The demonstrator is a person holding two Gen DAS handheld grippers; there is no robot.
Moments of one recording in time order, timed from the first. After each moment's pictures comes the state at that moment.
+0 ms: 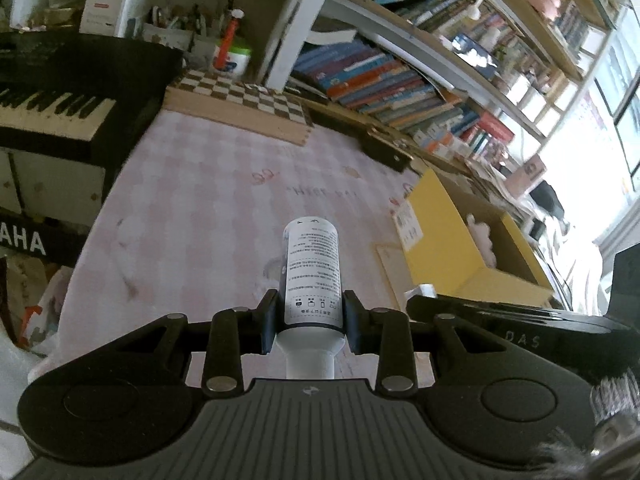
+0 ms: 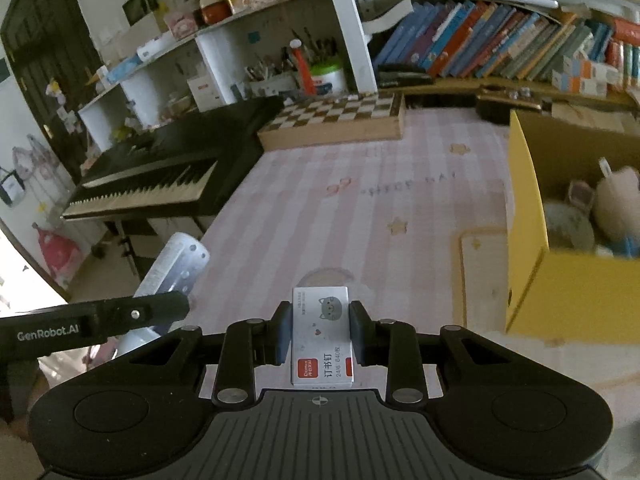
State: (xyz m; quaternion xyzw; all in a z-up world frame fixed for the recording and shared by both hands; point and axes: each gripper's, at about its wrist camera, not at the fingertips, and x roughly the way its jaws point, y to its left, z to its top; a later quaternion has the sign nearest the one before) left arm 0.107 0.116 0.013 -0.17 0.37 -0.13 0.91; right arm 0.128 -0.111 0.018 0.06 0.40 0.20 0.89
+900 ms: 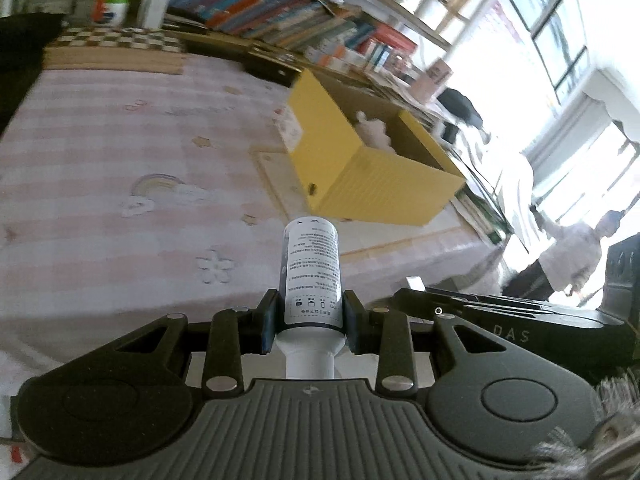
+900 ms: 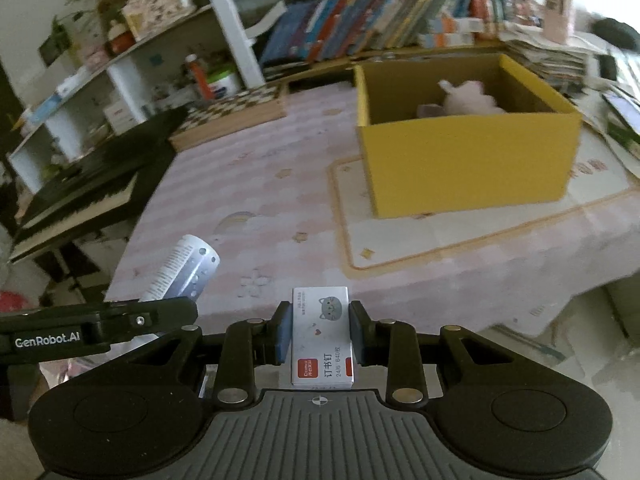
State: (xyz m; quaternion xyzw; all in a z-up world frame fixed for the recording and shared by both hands) left arm 0.071 0.039 -0.006 -0.11 0.42 -0.29 0.85; right arm 0.026 -0.179 0.007 0.12 0.41 0.05 0.90
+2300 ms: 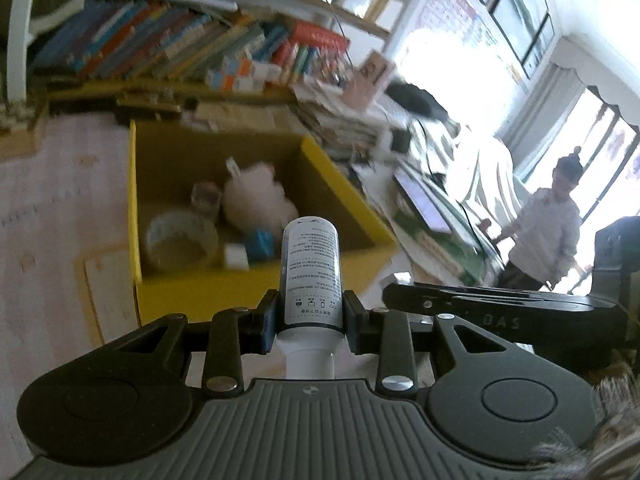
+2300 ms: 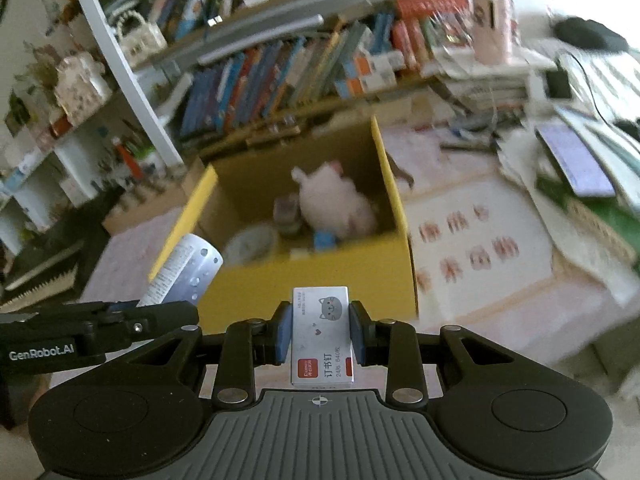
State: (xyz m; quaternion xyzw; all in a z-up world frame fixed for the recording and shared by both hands) left arm 0.162 -0.178 0.037 -0.07 0.37 -0.32 0.87; right arm 0.117 -0.392 0.027 0.15 0.37 0.05 0.92
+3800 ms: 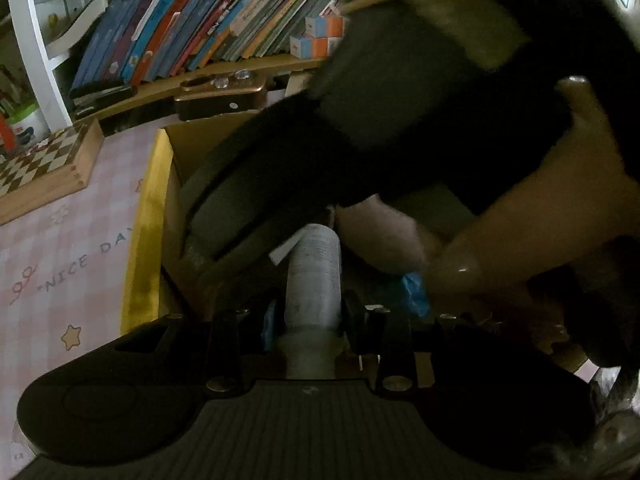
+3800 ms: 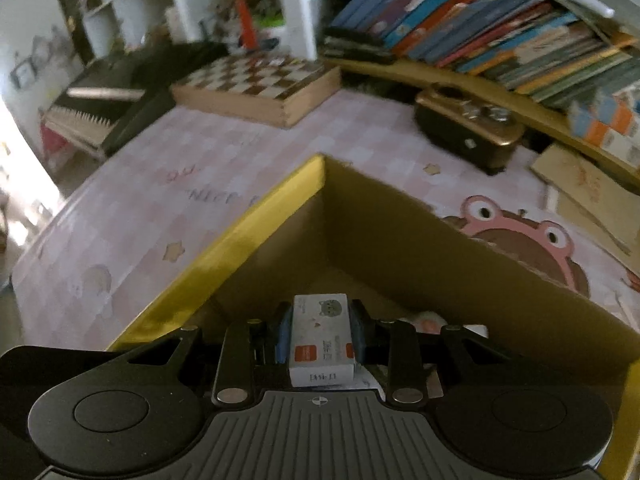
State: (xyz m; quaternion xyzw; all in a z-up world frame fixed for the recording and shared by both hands) left arm 0.279 -0.252 -0.025 0.08 0.41 -0.15 0.90; right arm 0.351 -0.272 -0.021 -0.11 0.45 0.30 0.83
